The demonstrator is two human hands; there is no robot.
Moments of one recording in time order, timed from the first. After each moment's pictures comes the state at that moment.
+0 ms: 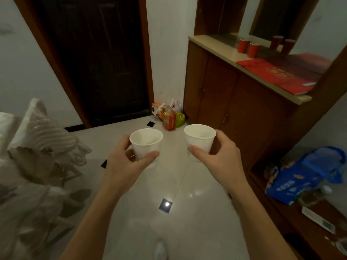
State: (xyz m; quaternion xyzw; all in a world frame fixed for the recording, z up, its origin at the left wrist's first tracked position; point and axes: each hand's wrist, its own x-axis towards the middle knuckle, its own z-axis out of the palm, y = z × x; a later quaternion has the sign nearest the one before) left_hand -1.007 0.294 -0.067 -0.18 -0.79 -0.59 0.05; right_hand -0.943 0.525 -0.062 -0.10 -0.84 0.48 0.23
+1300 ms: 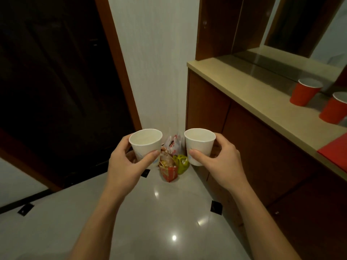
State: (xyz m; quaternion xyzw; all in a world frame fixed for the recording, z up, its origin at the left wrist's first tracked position) left_hand -1.723 0.544 -0.052 -0.22 -0.78 -0.59 0.04; right_hand -1.642 0.769 -0.064 -0.13 -0.83 0.49 0.23
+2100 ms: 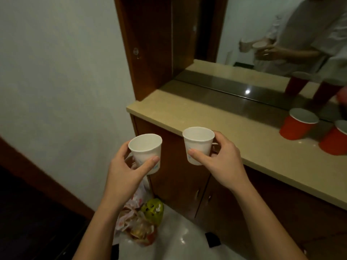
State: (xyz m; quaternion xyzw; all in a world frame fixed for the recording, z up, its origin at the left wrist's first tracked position) left_hand -2.105 0.776 -0.048 -0.38 -0.69 -0.60 -0.15; right_hand -1.925 0.933 -0.043 -0.35 -0.77 0.40 0.36
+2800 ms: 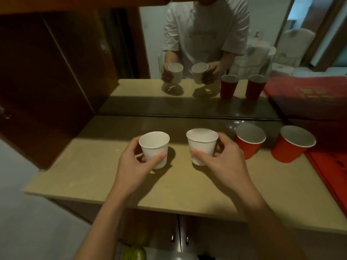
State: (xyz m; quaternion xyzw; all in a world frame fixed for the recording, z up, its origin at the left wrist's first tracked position) left_hand -2.100 1.069 -0.051 -0.54 -0.60 -0.52 -0.28; right_hand -1.868 1.105 -0.045 -0.50 -0.62 0.37 0.49
